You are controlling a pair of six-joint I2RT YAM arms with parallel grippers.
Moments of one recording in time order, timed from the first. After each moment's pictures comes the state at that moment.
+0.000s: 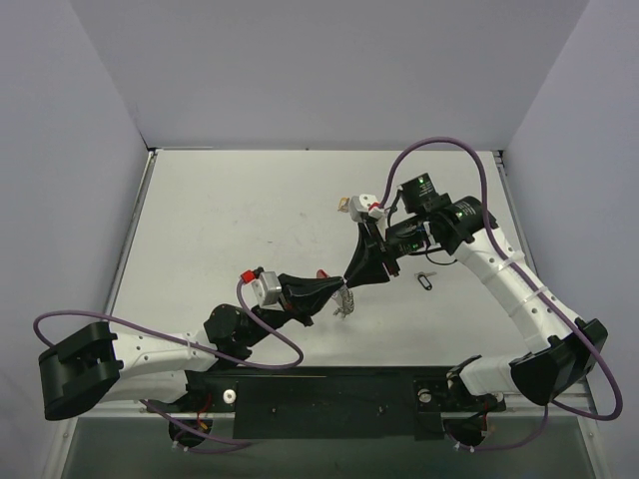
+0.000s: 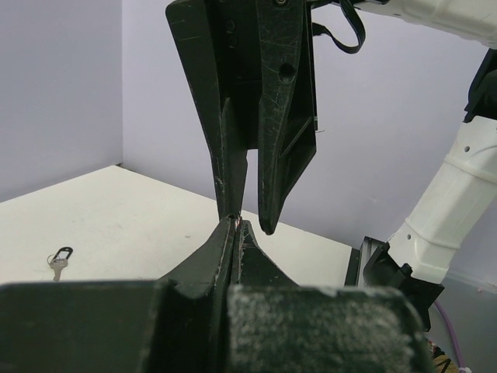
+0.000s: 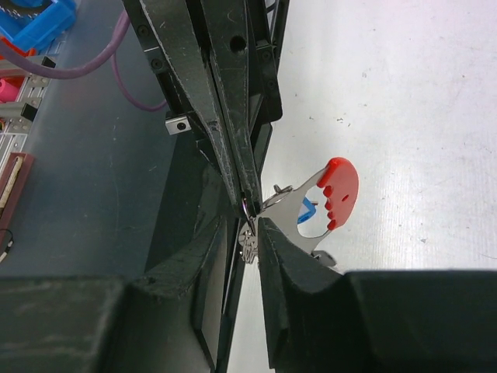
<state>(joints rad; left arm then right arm) -1.15 1.12 0.33 1.28 -0.06 -0.20 0.53 1.34 1.38 -1.03 -1.14 -0.67</state>
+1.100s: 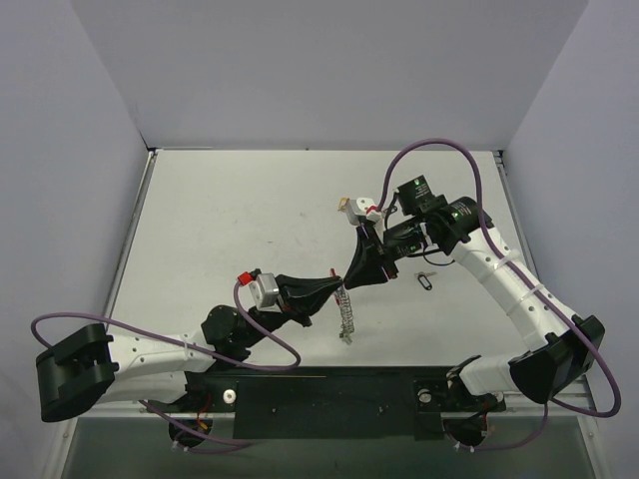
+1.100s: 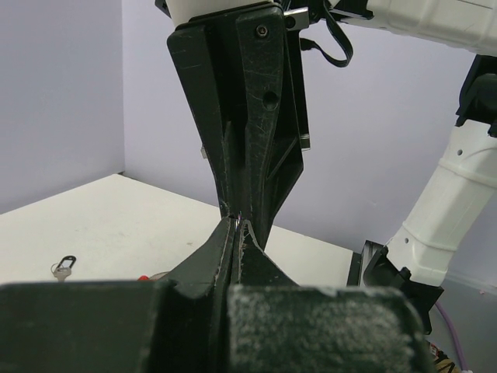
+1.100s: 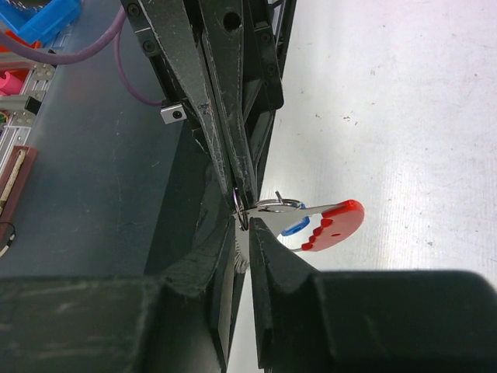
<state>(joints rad) -1.16 1.10 0.33 1.27 -0.06 -0.17 0.54 1.35 1.37 -1.04 -1.15 -0.70</state>
